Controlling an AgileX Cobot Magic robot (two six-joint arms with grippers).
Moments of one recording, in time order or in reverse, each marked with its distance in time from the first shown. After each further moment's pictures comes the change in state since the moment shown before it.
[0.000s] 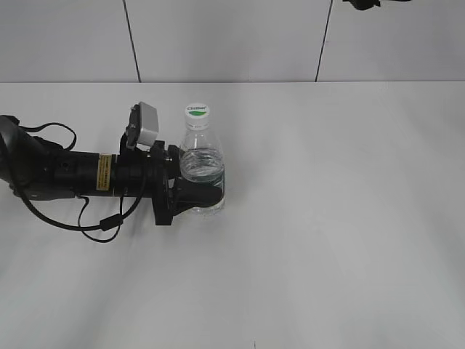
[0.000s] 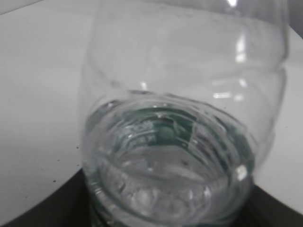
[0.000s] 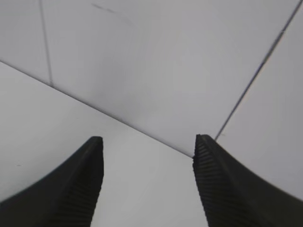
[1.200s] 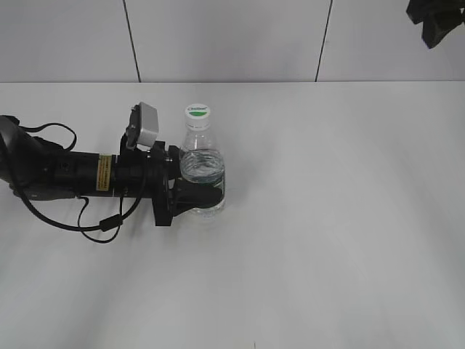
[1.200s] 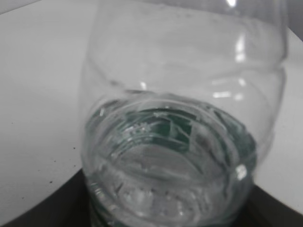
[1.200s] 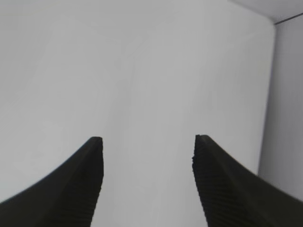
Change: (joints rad) left arm 0.000 0.000 0.000 0.005 -0.004 0.000; right arm -0.007 0.183 -0.494 1.513 1.401 -1.665
